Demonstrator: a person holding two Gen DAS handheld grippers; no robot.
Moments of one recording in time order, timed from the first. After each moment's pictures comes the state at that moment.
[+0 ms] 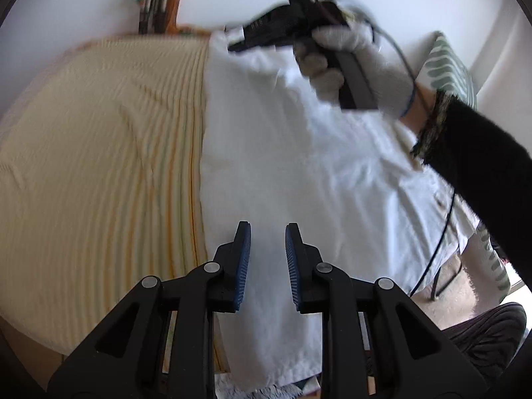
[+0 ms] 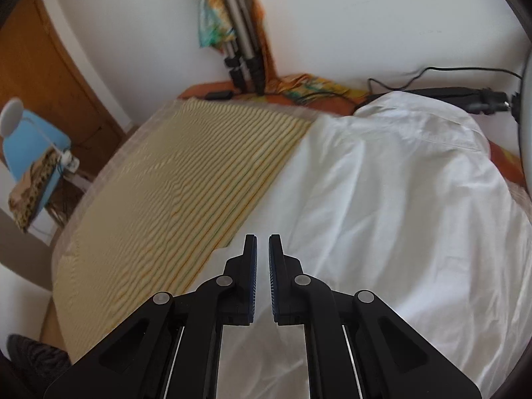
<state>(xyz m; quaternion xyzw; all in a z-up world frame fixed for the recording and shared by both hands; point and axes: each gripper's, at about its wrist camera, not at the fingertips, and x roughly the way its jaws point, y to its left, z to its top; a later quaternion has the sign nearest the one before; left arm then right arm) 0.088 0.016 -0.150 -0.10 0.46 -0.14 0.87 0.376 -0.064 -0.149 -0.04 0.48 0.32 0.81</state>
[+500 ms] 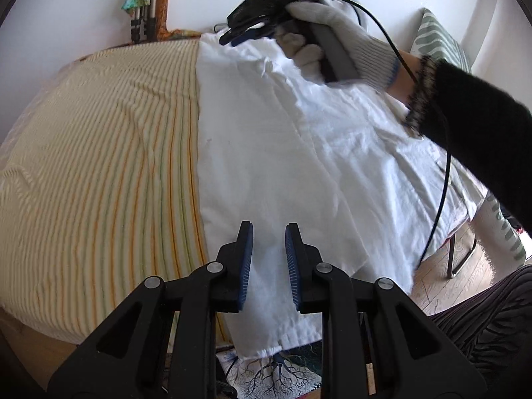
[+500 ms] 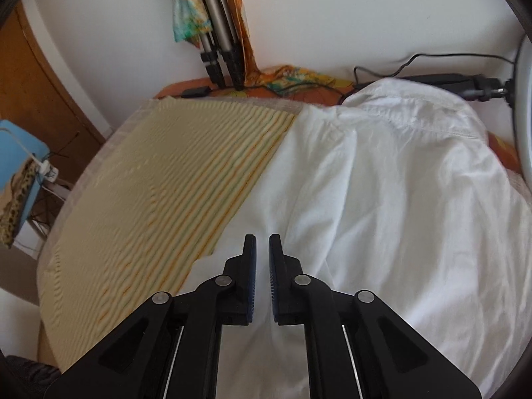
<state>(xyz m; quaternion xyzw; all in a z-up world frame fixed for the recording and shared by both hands) 0.056 0.004 -0.146 -0.04 0.44 -0.15 0.89 0.368 -0.077 -0.139 0.01 0.48 0.28 0.83</state>
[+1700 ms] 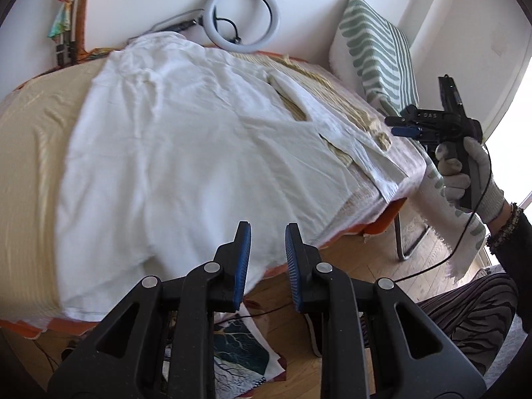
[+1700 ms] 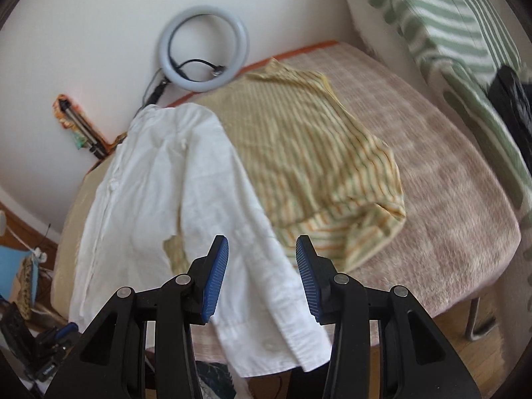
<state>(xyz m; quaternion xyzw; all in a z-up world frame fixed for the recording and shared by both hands) 0.010 -0.116 -0.118 -0.04 0.43 -0.26 0.86 0.089 -0.479 -0.128 0.21 0.47 0.02 0.86</state>
